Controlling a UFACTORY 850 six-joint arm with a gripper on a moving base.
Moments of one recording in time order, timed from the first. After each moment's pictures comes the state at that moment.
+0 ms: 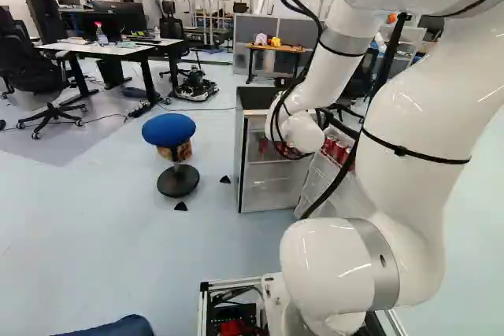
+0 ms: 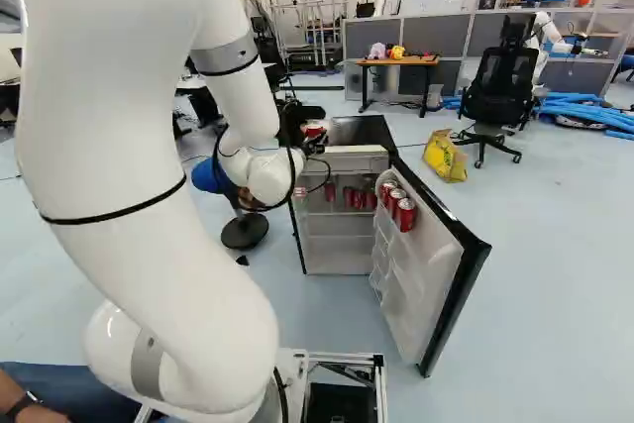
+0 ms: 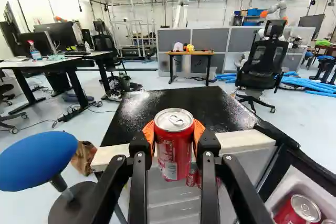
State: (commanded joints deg) arm -5.1 -9.1 -28.0 2.3 65.1 0.0
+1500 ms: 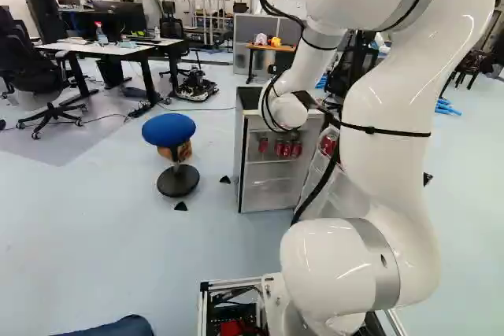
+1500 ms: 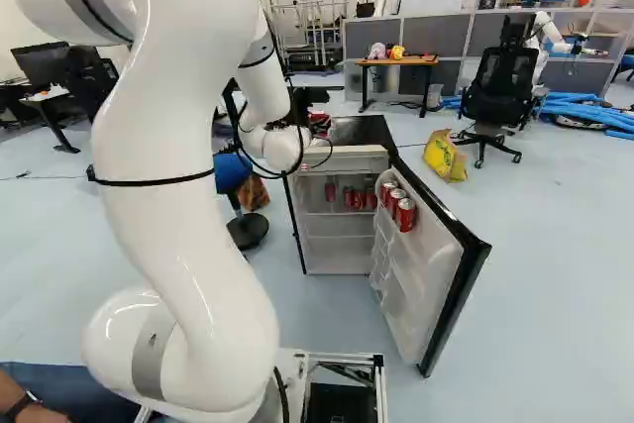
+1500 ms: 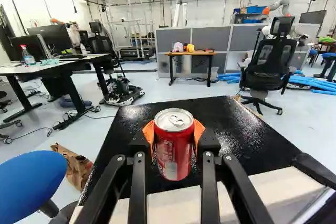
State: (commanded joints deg) arm -3.4 -21.9 -46.5 4.3 59.5 0.0
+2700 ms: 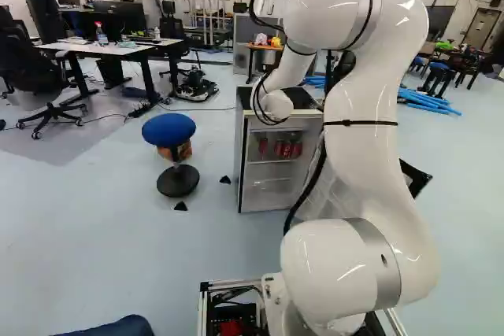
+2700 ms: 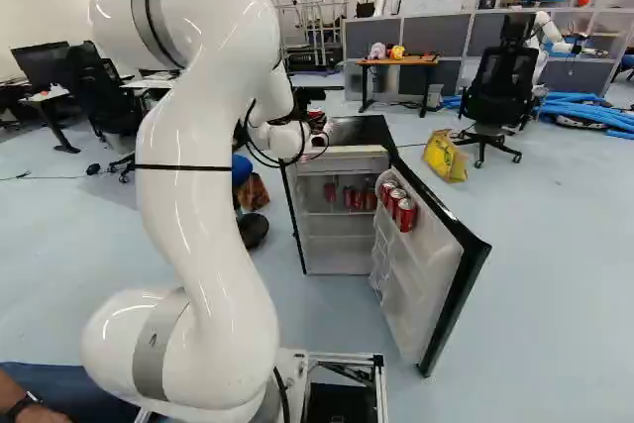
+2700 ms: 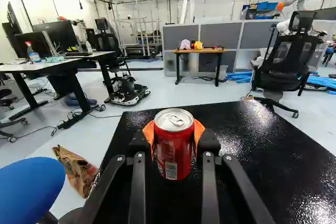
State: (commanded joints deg) arm -1.3 -33.1 -60.9 4.3 55.3 0.0
